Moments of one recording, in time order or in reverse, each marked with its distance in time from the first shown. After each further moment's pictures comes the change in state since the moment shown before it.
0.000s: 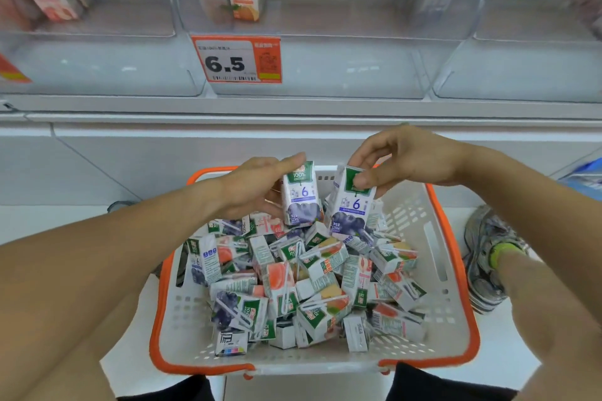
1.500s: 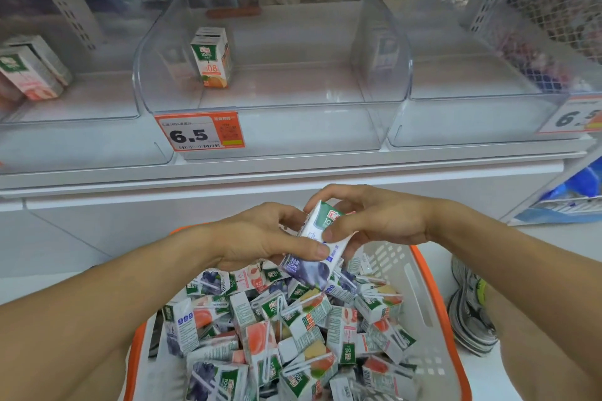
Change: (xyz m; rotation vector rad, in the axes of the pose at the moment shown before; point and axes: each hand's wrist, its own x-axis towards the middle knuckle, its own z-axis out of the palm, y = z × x) left_hand -0.017 0.051 0.042 0.271 -0.149 0.086; right_hand -0.018 -0.007 0.003 0.285 -0.197 -0.006
